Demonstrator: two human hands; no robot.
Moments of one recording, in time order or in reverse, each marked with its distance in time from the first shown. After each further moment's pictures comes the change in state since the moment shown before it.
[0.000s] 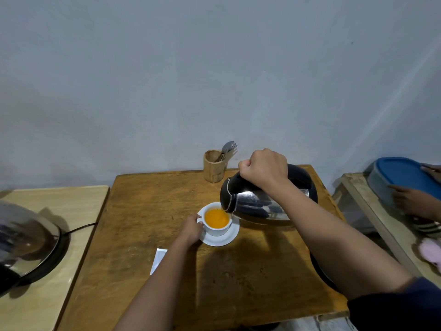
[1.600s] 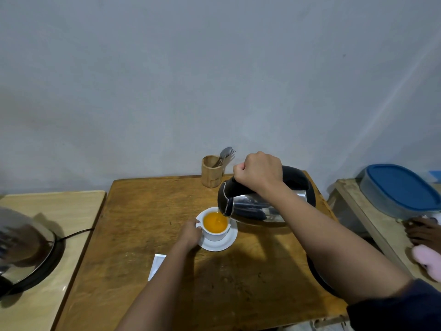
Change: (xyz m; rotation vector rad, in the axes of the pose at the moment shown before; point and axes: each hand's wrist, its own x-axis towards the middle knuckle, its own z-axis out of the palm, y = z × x) left_hand -0.008 0.005 -0.004 0.031 -0.022 0.031; right_hand -0.003 -0.015 -0.011 -0.016 0.034 -0.033
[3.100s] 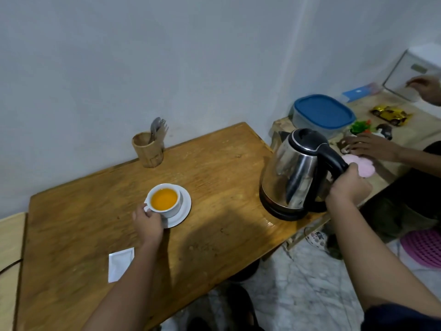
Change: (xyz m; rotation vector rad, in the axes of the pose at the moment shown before) left_hand -0.026 -0.001 0.042 -0.214 0.353 0.054; right_hand -0.200 0.197 -0.006 0.931 1.008 1.621
